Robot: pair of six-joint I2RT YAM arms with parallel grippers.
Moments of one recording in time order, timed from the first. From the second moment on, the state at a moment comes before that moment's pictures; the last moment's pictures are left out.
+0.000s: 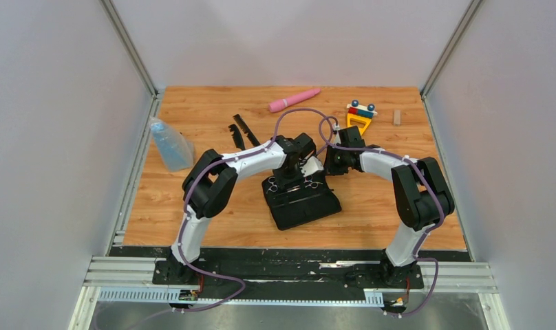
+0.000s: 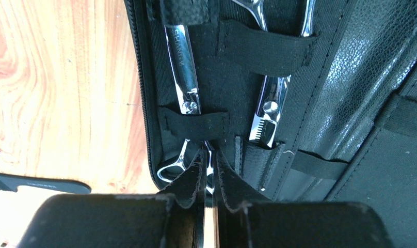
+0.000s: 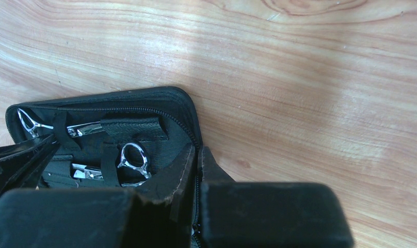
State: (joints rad) left arm -0.84 2.11 1.62 -0.87 -0.06 0.38; right arm 0.32 1.77 1.00 -0.20 -0.27 0.35
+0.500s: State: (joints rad) left arm -0.84 2.15 1.67 -0.87 -0.02 0.42; right arm 0.32 1.77 1.00 -0.20 -0.27 0.35
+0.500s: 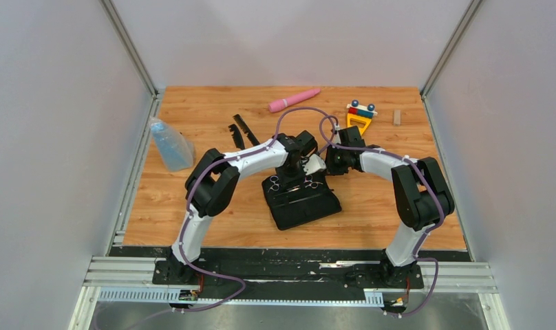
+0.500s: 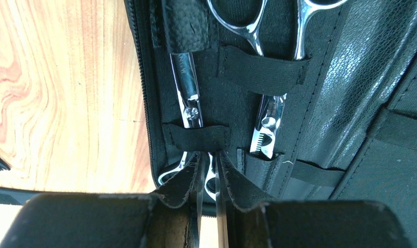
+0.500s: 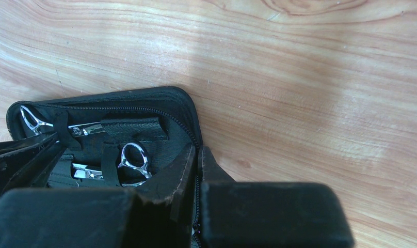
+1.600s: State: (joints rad) left arm -0.83 2.06 1.62 -0.82 0.06 0.24; right arm 0.32 1.77 0.99 -0.18 -0.27 0.35
